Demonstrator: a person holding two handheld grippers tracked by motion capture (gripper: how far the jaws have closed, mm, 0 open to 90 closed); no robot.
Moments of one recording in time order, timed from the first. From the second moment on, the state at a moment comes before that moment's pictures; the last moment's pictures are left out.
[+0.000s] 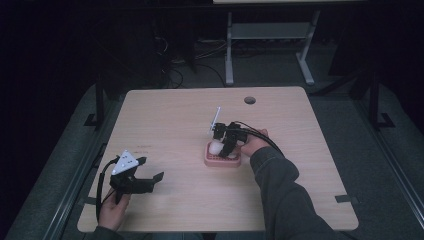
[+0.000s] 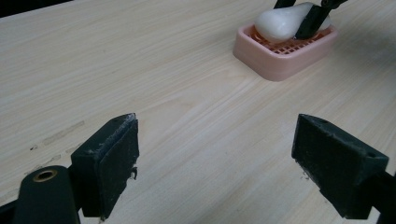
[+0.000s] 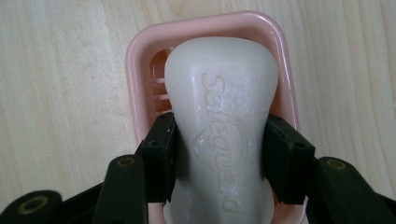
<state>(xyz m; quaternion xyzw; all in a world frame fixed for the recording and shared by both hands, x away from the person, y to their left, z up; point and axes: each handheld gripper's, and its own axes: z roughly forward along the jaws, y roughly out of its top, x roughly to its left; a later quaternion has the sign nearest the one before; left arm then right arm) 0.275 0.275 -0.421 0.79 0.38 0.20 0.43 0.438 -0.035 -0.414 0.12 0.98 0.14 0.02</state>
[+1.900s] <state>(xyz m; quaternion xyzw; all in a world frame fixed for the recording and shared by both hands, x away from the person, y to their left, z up) 0.275 0.275 -0.420 0.79 0.38 0.20 0.43 0.436 -0.039 -0.409 0.13 0.98 0.16 0.01</state>
